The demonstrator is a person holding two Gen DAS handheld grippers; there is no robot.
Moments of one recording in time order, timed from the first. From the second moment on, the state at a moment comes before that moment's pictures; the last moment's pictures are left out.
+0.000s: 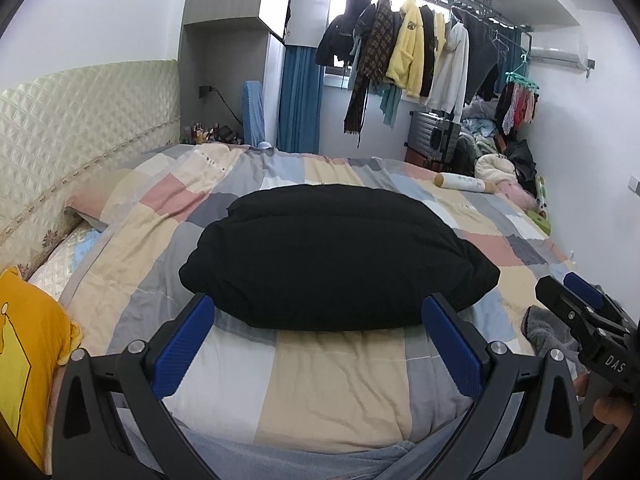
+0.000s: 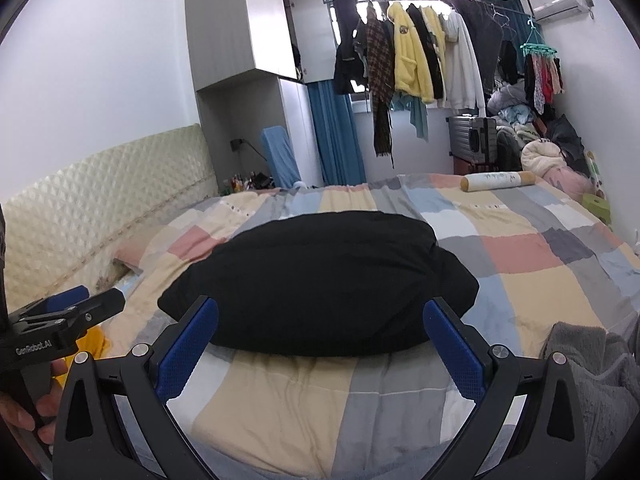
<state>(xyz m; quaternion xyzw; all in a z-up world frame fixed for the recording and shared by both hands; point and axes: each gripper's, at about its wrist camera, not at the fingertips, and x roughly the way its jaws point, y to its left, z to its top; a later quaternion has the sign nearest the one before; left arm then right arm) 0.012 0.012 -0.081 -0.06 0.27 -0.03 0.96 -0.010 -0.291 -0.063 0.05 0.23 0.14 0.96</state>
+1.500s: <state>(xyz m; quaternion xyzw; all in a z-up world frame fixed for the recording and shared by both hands) 0.019 0.018 -0.077 -0.06 0.28 -0.02 0.96 -0.013 -0.295 -0.061 0.05 0.23 0.13 0.96</state>
